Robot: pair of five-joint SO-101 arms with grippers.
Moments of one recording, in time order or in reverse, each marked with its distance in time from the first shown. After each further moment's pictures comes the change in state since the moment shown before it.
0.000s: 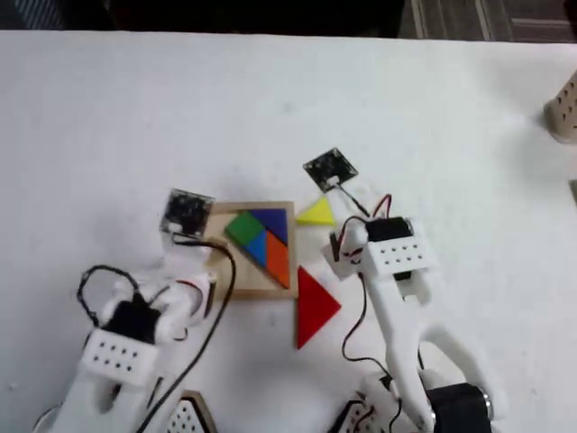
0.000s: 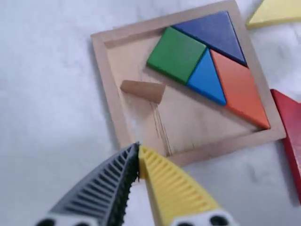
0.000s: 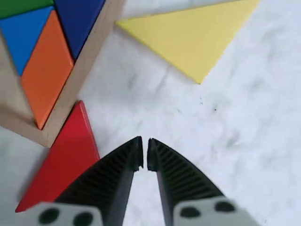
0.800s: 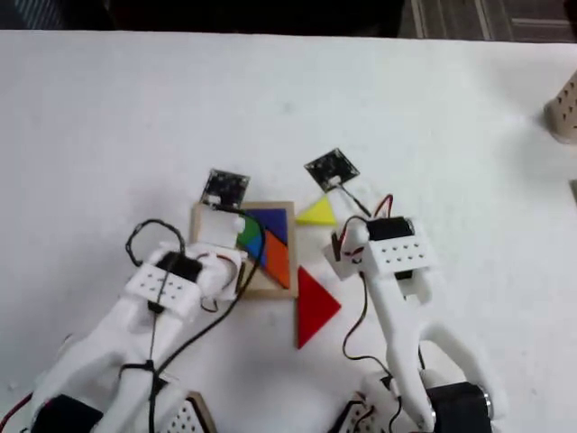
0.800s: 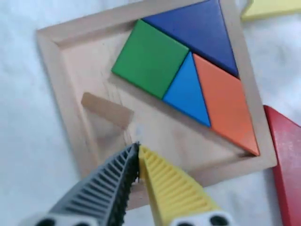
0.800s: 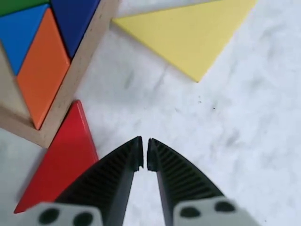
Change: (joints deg) left arm 4.4 33.3 -12.7 -14.4 6.2; right arm 0.2 0.1 0.0 -0.2 0.0
